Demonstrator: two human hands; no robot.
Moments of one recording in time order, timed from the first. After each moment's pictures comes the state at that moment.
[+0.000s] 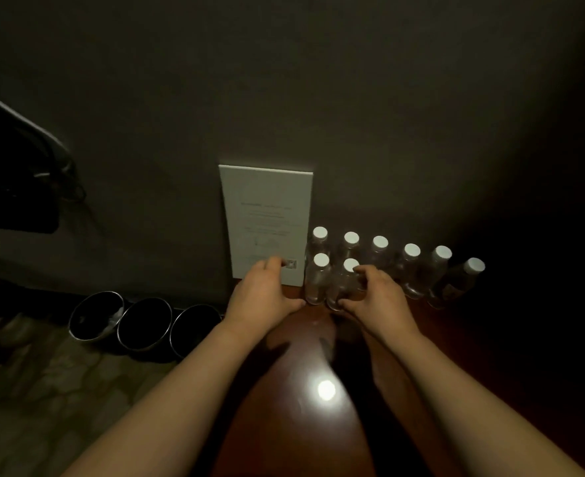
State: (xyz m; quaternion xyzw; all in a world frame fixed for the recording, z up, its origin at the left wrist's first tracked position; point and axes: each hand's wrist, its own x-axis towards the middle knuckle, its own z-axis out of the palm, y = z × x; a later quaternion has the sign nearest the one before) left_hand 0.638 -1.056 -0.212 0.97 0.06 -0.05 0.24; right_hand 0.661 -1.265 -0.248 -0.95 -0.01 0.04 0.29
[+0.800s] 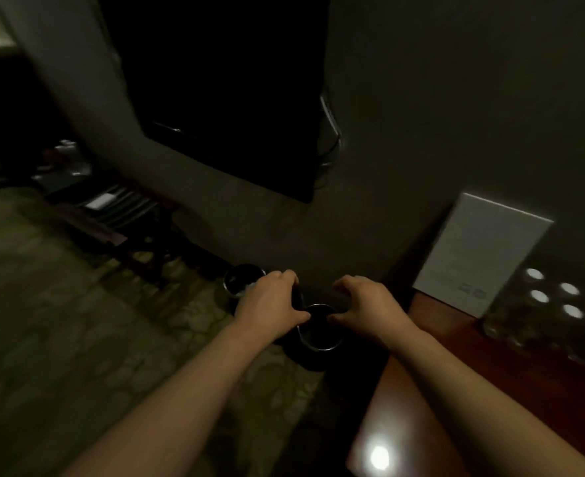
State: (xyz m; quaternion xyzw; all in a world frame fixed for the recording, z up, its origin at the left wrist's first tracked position) left_hand 0.356 -0.714 -0.165 0.97 0.18 0.03 0.18; right_hand 0.456 -0.879 -0.161 -0.91 -0.35 0.12 0.17
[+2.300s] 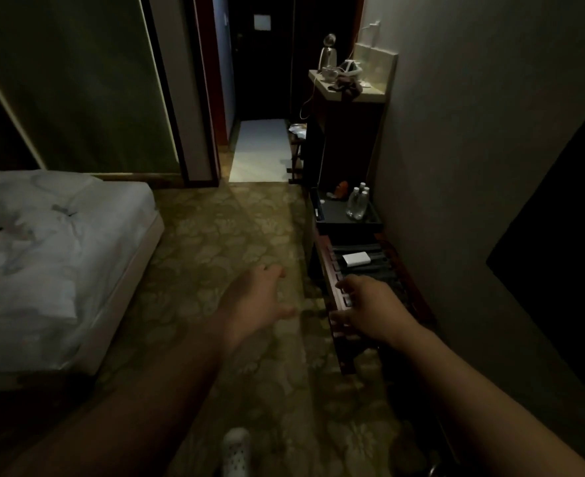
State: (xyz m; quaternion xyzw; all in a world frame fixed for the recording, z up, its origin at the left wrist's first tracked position) left_hand 0.180 -0.018 -0.138 0.77 0.60 0.14 0.17; right_hand 0.400 -0.054 -0.132 -0.67 -0.70 0.21 0.15
